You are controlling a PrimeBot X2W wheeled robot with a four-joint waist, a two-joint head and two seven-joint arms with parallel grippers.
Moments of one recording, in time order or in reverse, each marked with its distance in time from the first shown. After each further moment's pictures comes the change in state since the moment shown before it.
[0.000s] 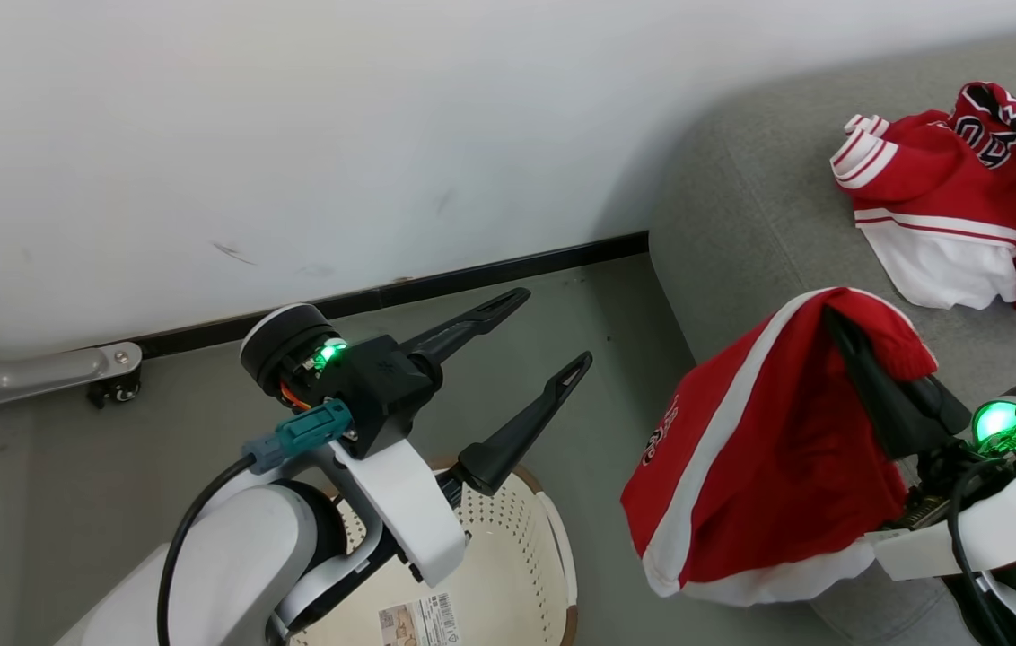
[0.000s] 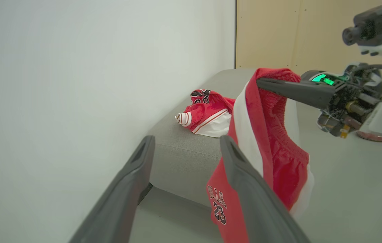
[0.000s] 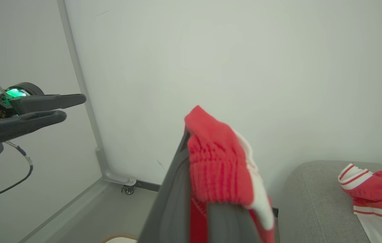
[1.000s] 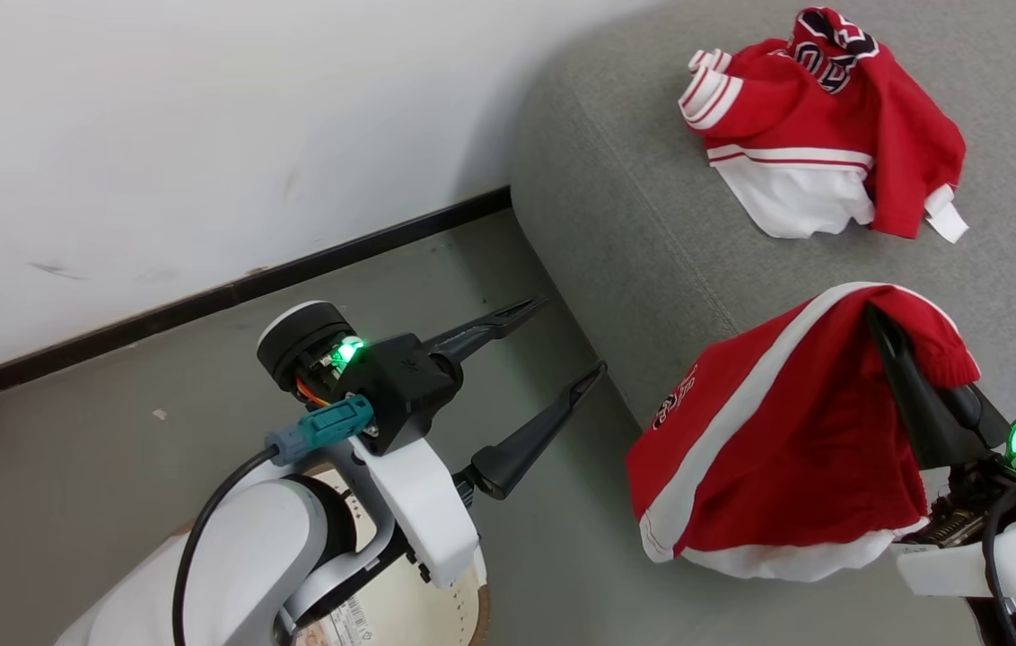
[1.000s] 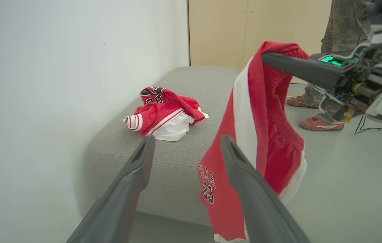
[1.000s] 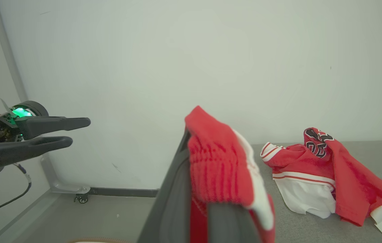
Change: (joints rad) left arm -0.024 -0.004 -0.031 0.005 -0.009 -0.019 0.023; right arm 0.073 0.044 -0.109 -0.094 -0.052 0.000 0.000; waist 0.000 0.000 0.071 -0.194
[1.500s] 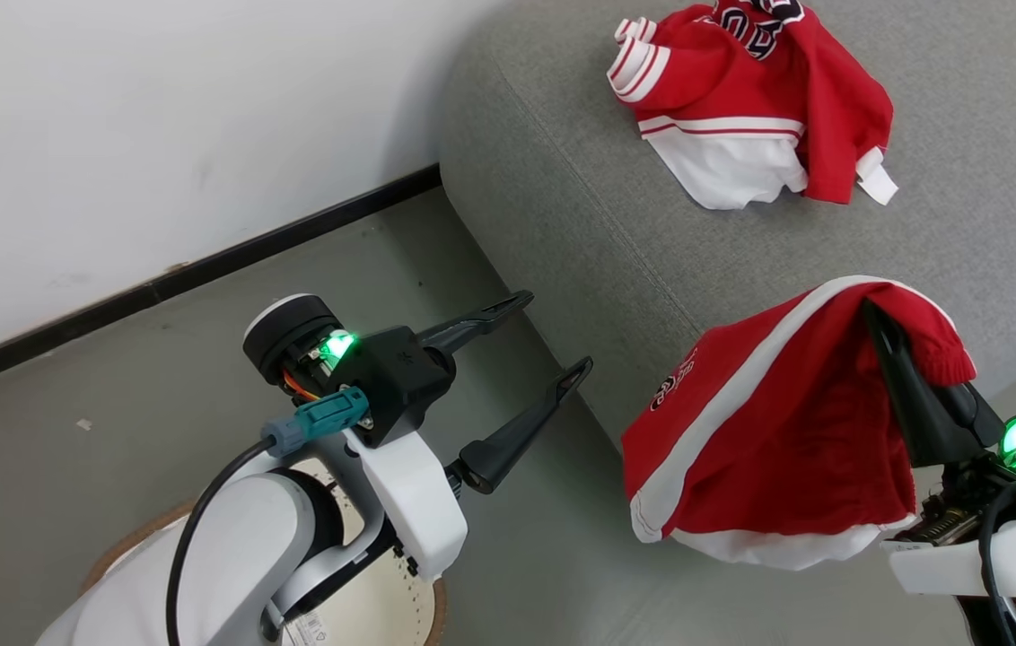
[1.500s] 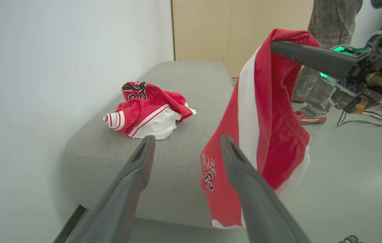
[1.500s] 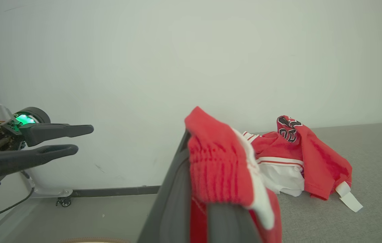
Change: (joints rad) left arm -0.016 0.025 -0.002 0.000 0.003 0.000 0.030; right arm 0.010 0.035 -0.008 -0.009 0.000 0.000 0.000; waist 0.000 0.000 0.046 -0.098
